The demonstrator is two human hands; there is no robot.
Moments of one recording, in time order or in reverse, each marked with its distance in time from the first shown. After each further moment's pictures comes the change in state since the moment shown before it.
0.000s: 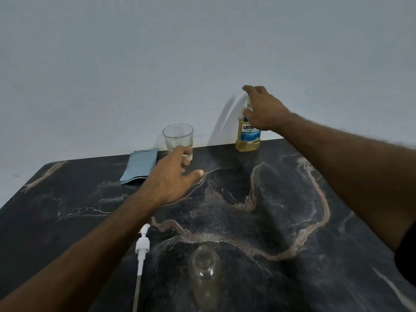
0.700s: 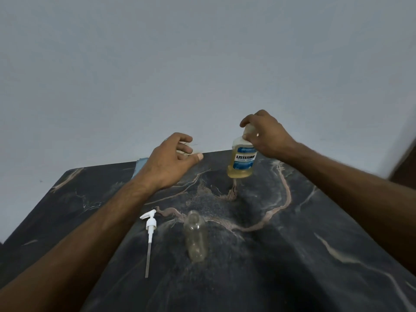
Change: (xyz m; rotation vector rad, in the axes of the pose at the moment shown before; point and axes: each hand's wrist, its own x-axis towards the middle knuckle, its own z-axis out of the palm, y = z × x) left_hand -0.064 0.083 -0.064 -0.174 0.074 0.073; right_hand -0.132 -0.028 -0.087 0.184 0.041 -0.014
